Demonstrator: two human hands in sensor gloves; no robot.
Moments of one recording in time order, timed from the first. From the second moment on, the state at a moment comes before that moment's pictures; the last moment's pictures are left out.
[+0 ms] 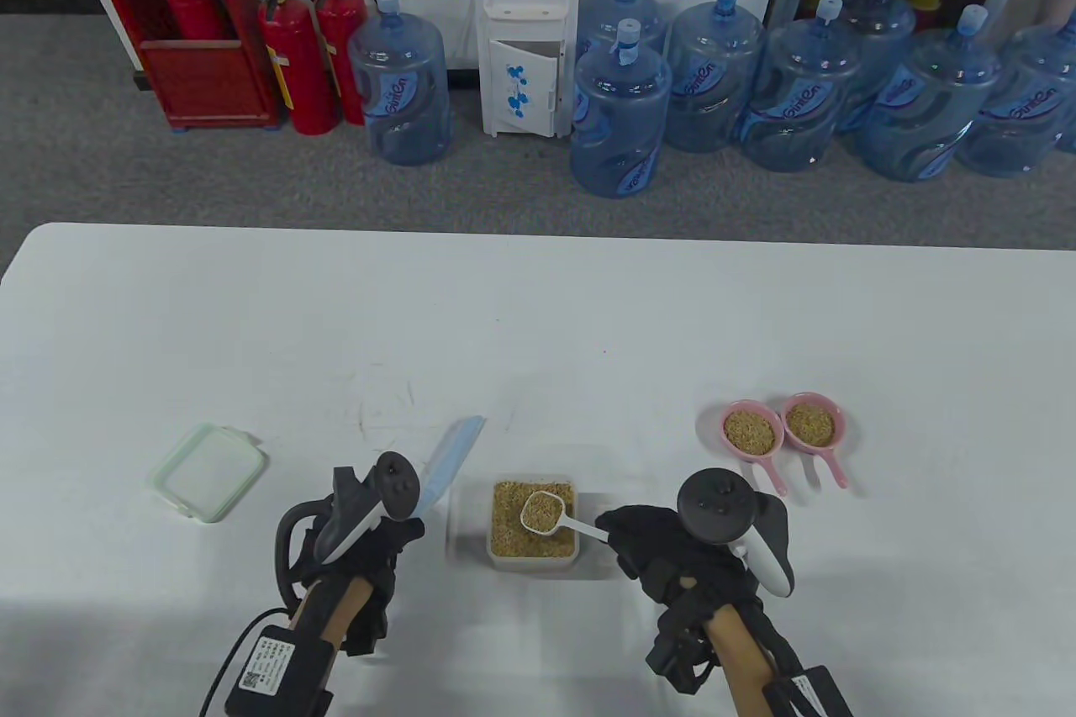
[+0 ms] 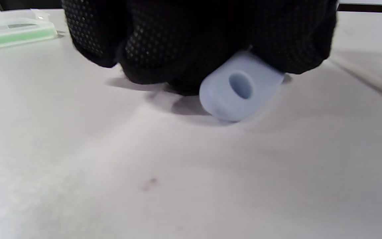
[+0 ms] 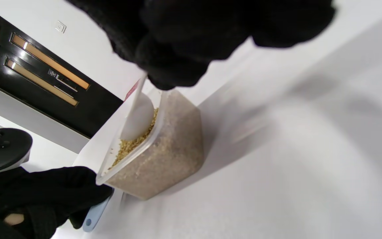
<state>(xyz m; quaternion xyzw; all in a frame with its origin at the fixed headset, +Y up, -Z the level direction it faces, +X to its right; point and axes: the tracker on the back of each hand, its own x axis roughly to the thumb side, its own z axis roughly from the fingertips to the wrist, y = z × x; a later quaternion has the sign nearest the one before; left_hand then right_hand) -0.208 -0.754 -0.301 -0.18 0.07 0.00 0.98 0.143 -0.727 -0.266 0.05 0.18 0.90 0.38</state>
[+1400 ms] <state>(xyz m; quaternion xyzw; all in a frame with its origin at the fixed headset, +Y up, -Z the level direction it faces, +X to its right) -0.211 -0.717 -0.279 0.00 -0.02 0.09 1.00 0.142 -0.728 -0.265 0.06 0.17 0.89 0.42</state>
